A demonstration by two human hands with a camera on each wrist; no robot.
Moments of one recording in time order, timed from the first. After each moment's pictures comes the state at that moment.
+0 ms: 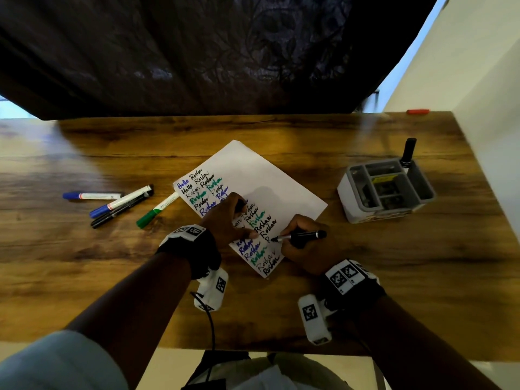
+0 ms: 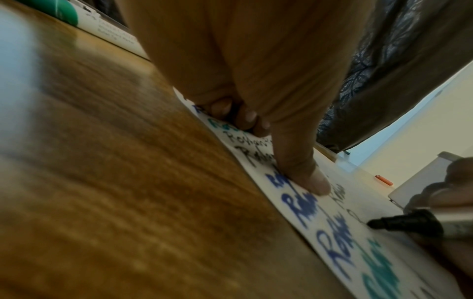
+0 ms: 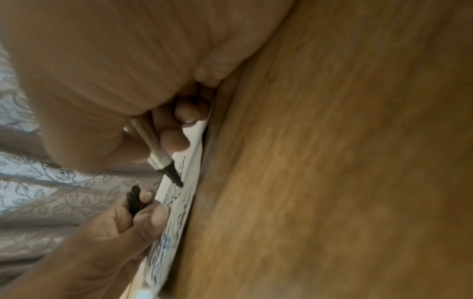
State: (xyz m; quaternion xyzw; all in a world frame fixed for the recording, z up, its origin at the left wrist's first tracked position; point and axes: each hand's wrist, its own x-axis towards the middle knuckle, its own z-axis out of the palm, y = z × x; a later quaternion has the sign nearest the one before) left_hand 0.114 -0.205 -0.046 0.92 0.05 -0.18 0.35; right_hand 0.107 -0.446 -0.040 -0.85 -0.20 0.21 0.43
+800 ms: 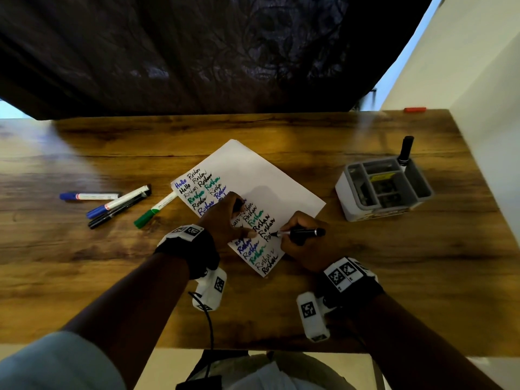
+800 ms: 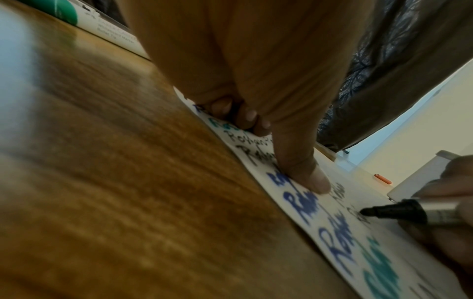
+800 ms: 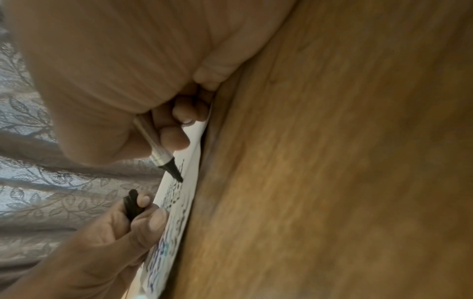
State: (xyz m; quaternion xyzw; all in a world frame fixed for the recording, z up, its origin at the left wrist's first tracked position) left_hand 0.115 -0.202 -0.051 0.92 0.04 -0.18 0.34; right_hand 0.105 -0.446 -0.042 -0.87 -0.18 0.17 0.43
